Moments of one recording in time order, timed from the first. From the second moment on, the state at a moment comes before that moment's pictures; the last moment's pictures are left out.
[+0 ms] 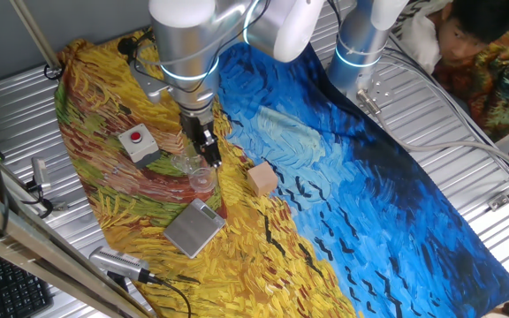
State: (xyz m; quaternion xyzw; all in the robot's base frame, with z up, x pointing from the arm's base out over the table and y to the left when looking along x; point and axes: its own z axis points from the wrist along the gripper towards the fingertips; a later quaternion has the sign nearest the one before) arm 0.512 0.090 0.144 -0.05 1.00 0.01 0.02
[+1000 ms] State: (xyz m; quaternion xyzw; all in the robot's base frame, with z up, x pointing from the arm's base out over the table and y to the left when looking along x) arm 0.516 0.096 0.133 -0.05 1.00 0.01 0.02
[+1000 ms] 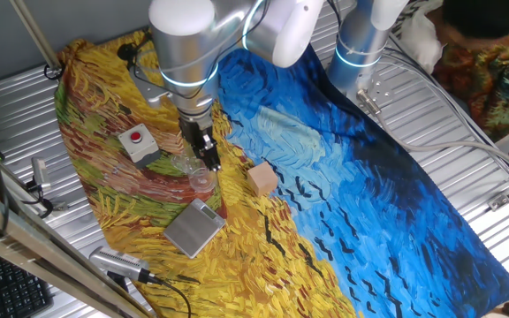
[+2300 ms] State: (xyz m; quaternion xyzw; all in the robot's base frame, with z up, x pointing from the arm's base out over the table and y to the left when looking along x) arm 0.519 0.092 0.125 -0.06 1.00 0.01 0.02
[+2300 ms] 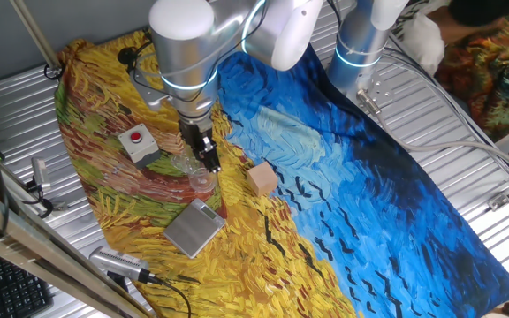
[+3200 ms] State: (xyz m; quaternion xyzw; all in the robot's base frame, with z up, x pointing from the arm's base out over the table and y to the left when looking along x) arm 0.517 0.091 0.123 -0.06 1.00 0.01 0.03
